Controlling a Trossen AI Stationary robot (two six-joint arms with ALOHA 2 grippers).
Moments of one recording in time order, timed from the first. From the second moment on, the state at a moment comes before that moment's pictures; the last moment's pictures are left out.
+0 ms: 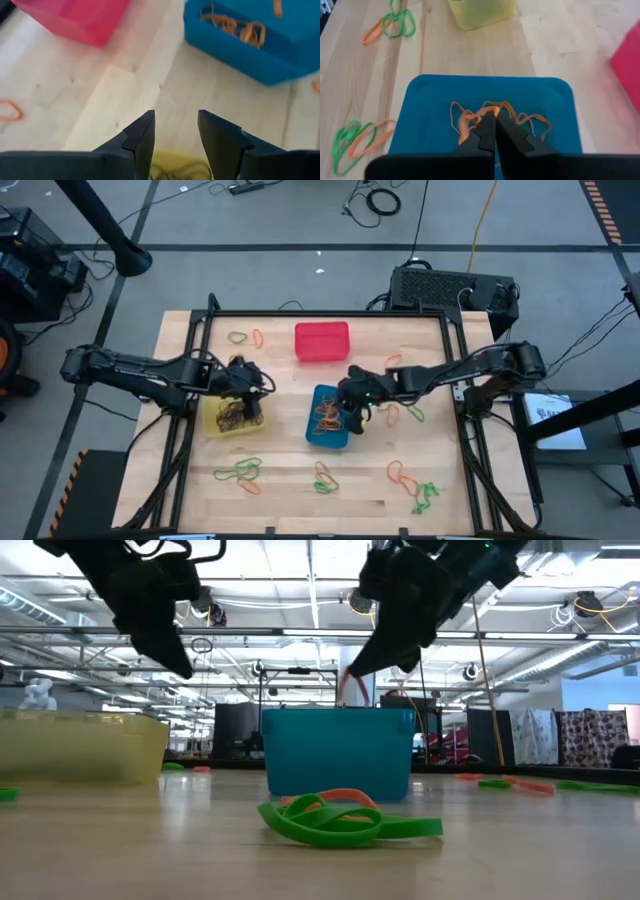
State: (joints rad) left arm -0.05 1.01 0.71 -0.59 -0.21 -0.36; right arm 0.05 1.57 0.98 -0.14 0.03 0.20
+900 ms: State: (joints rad) left arm -0.07 1.01 0.71 -0.68 -0.03 -0.43; right arm 0.22 1.65 1.20 -0.24 0.10 -0.05
